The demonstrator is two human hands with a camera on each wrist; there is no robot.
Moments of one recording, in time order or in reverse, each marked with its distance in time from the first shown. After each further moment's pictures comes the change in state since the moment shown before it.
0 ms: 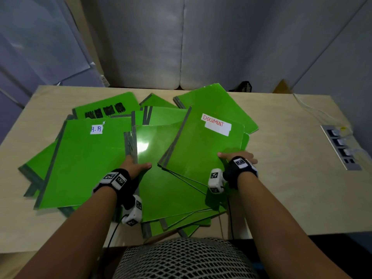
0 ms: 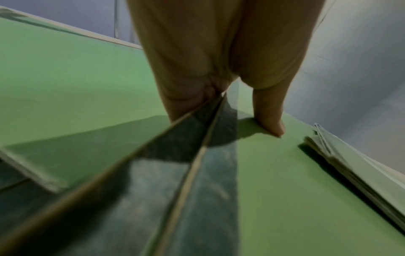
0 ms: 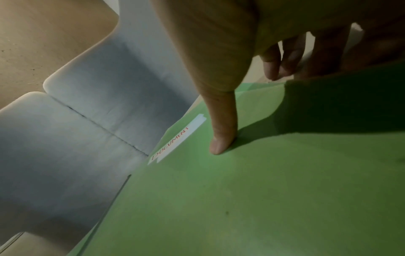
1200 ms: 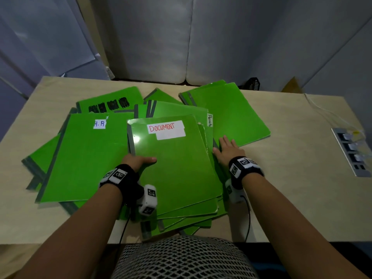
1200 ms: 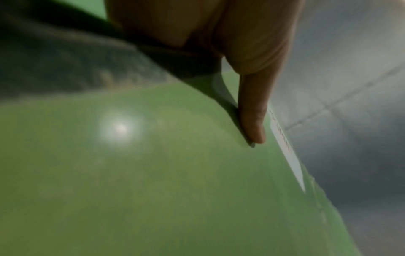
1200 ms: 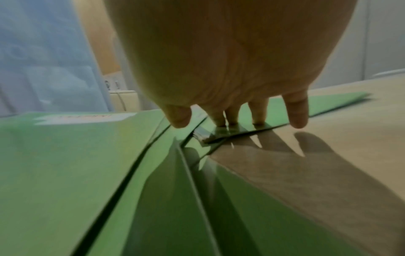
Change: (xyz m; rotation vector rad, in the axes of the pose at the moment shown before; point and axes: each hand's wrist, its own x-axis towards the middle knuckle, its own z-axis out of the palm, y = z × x) left_hand -0.003 0.009 0.001 -0.310 0.096 -0.101; right_hand -0.014 -0.022 0.014 -0.939 -0.186 -0.757
